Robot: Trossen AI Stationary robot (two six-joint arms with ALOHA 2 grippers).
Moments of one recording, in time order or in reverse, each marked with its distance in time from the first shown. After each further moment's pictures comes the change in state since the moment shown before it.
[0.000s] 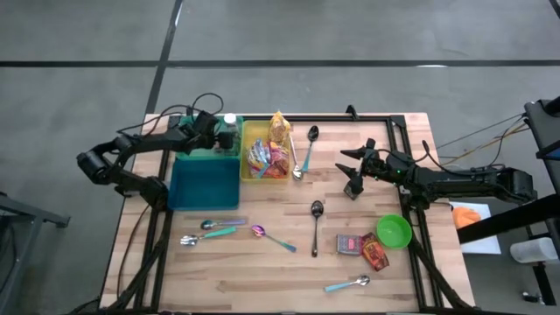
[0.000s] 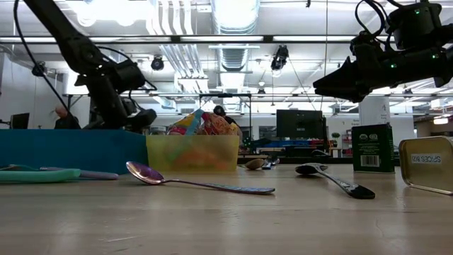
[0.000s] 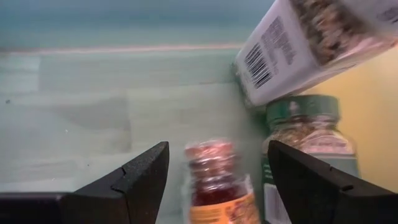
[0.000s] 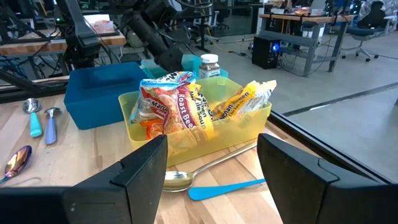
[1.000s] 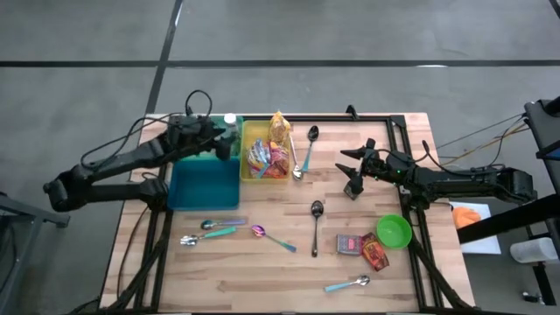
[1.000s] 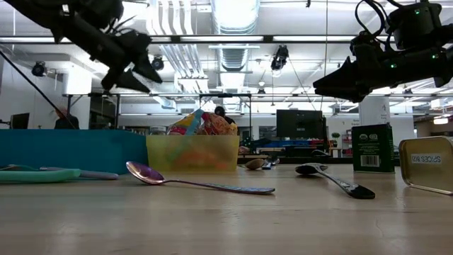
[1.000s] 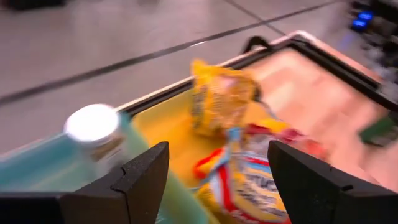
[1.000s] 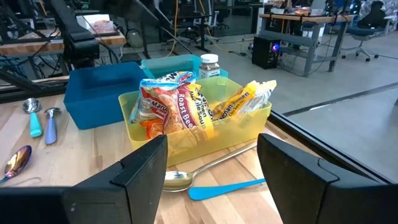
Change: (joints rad) left arm -0.312 -0.485 0.024 -0.016 0.036 0.280; right arm 0.000 0.000 0.000 0.000 0.000 0.000
